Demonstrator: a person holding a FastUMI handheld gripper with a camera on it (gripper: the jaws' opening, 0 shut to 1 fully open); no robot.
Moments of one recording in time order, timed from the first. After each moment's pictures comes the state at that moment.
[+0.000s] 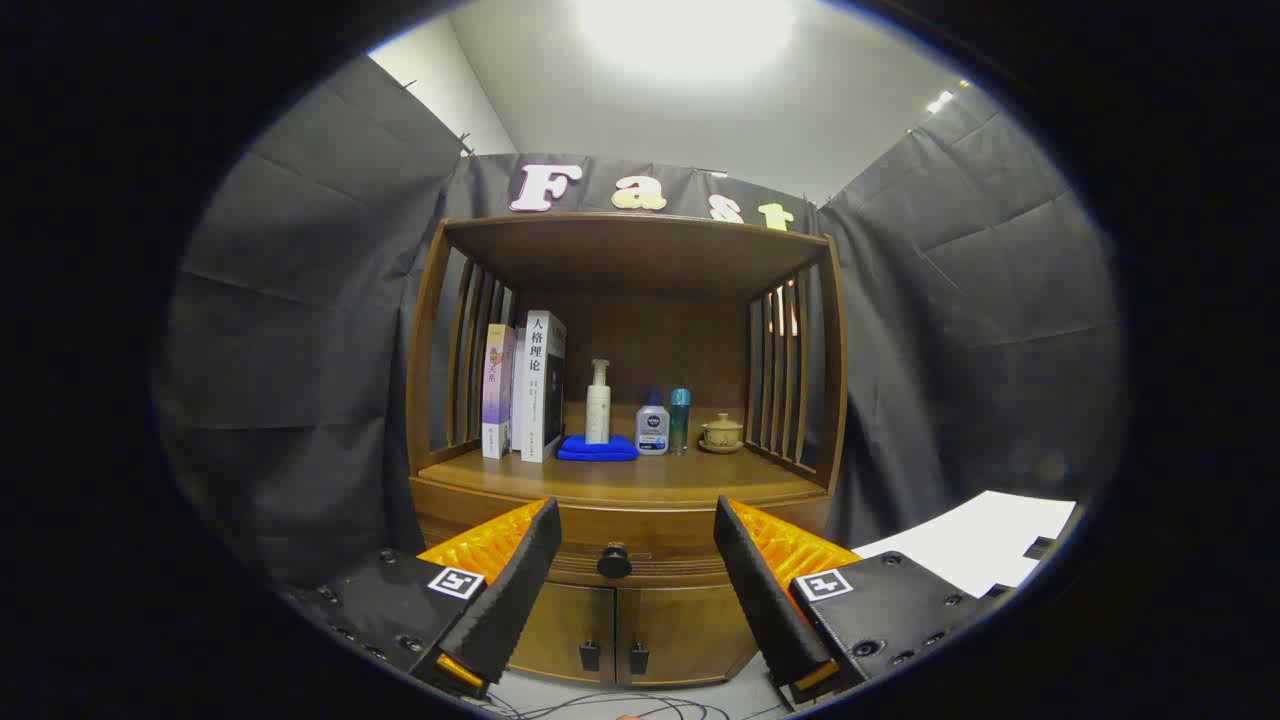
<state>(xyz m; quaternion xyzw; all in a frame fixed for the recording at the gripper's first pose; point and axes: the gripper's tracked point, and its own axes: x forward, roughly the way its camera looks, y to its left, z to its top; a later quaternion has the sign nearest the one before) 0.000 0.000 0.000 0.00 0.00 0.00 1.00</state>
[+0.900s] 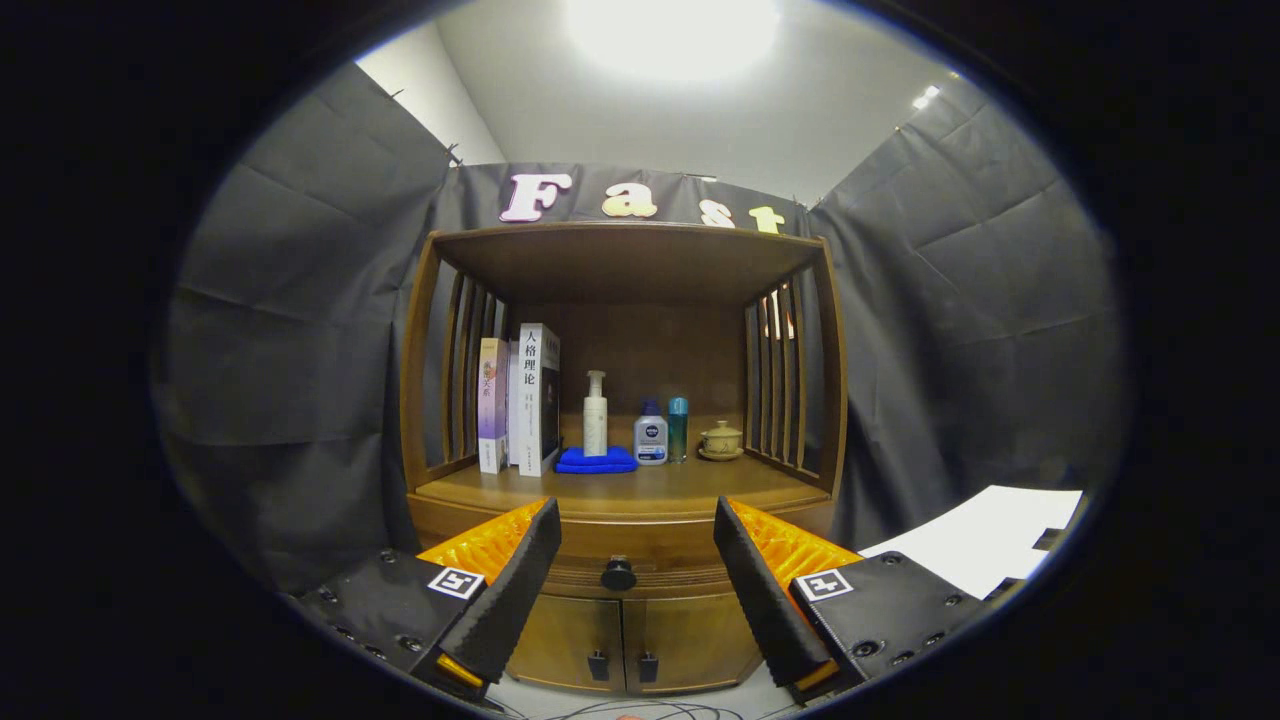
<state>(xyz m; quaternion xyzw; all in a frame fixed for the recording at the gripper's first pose) 0.015 0.002 0.008 0.02 -0.01 -0.01 1.00</state>
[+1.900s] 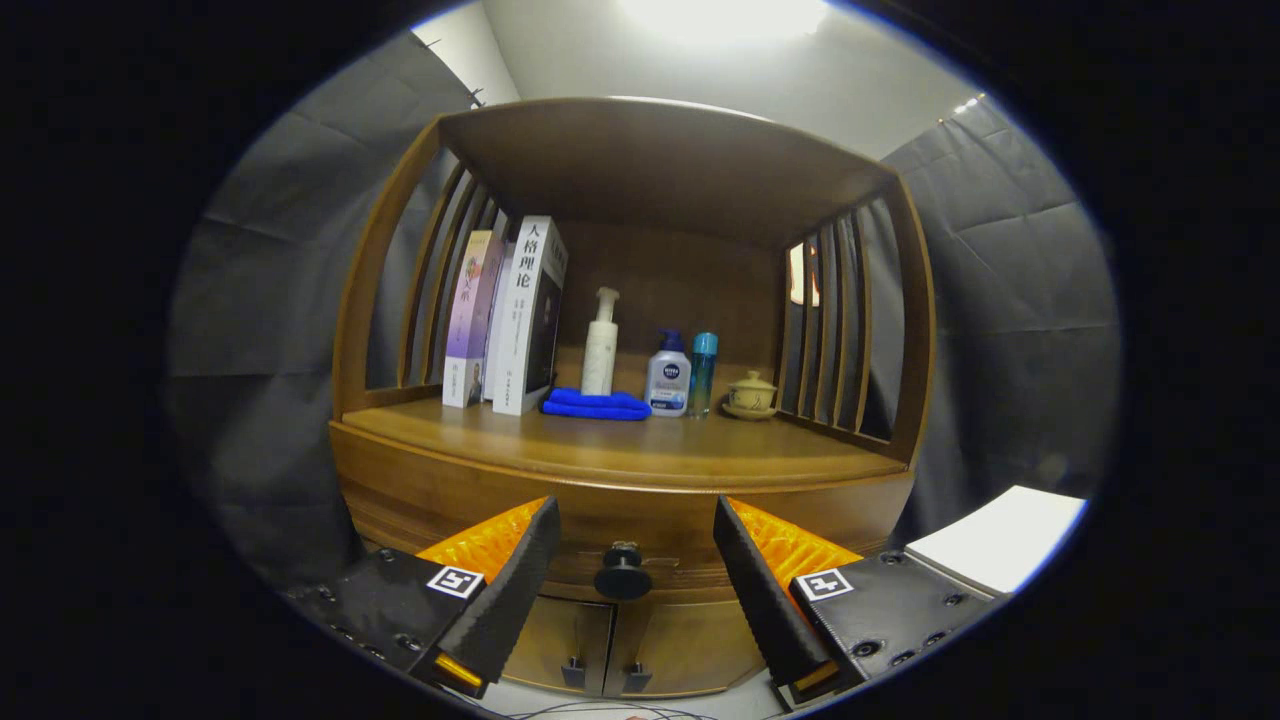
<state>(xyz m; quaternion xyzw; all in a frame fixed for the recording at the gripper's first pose) 0.134 0.025 -0.092 -0.03 0.05 -0.01 1.00</state>
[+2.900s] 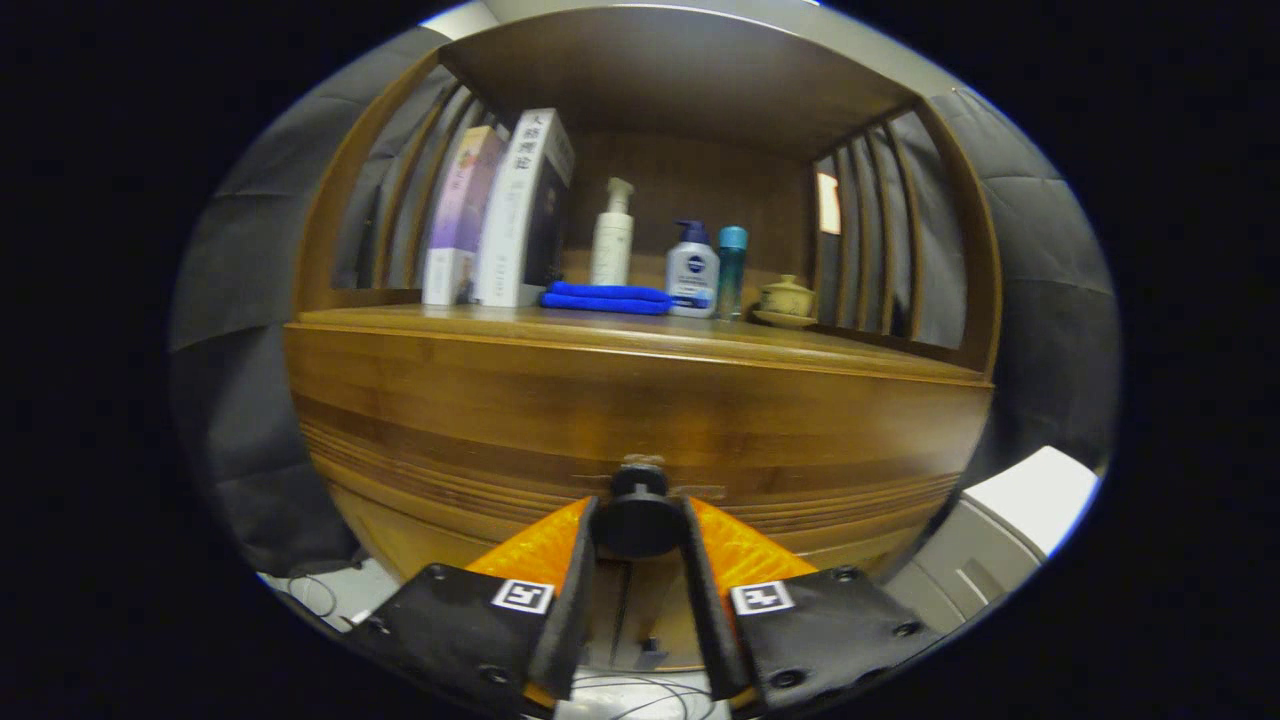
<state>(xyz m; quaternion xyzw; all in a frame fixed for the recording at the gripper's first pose) 0.166 0.028 -0.177 -0.03 0.14 0.01 0.99</state>
